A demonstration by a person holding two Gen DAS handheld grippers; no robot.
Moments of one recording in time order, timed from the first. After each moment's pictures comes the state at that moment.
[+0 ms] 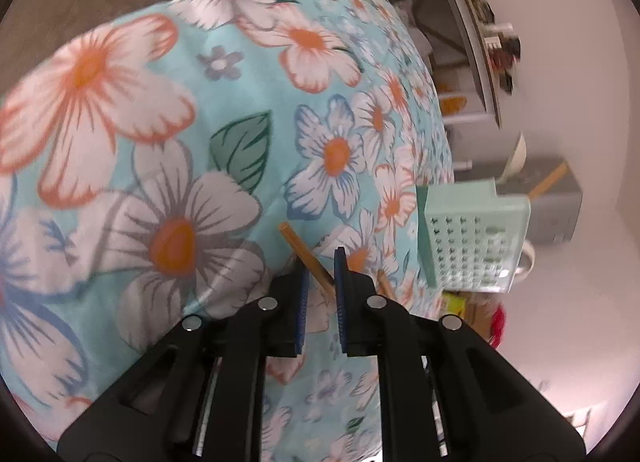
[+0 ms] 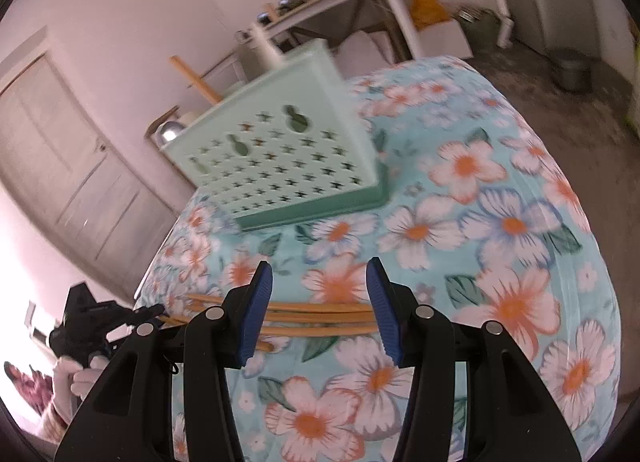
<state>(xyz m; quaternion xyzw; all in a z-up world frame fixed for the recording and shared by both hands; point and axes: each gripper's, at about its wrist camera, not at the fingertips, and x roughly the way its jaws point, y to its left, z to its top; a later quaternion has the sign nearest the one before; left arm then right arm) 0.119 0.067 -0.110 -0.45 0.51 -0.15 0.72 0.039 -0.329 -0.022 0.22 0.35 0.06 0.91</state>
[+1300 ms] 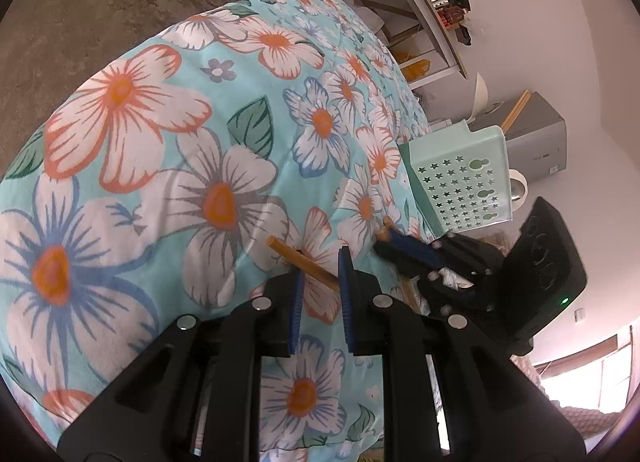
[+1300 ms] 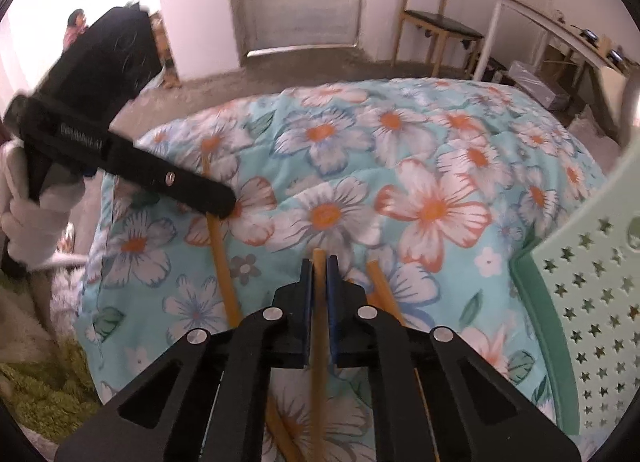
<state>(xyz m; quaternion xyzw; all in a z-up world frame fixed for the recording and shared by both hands) 0.083 0.082 -0.102 -0.37 0.48 -0.22 0.76 0.119 -0.125 -0.043 -0.20 0.41 0.37 0.81</state>
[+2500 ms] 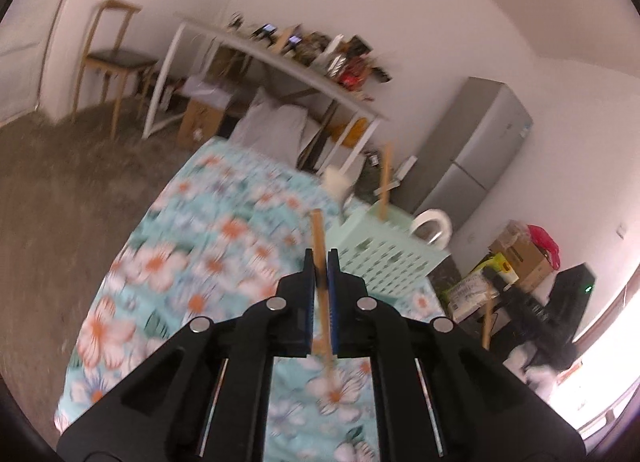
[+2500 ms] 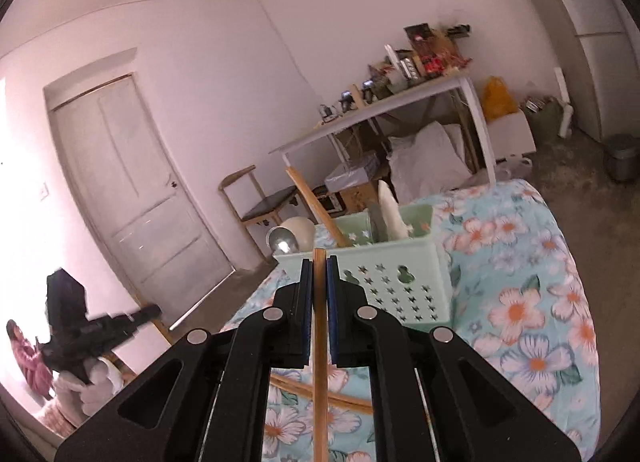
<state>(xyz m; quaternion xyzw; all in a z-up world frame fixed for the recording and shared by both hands) 0.070 0.027 0.070 -0.20 0.27 -0.25 0.91 0.033 -0.333 0.049 0.21 0.19 0.13 0.95</state>
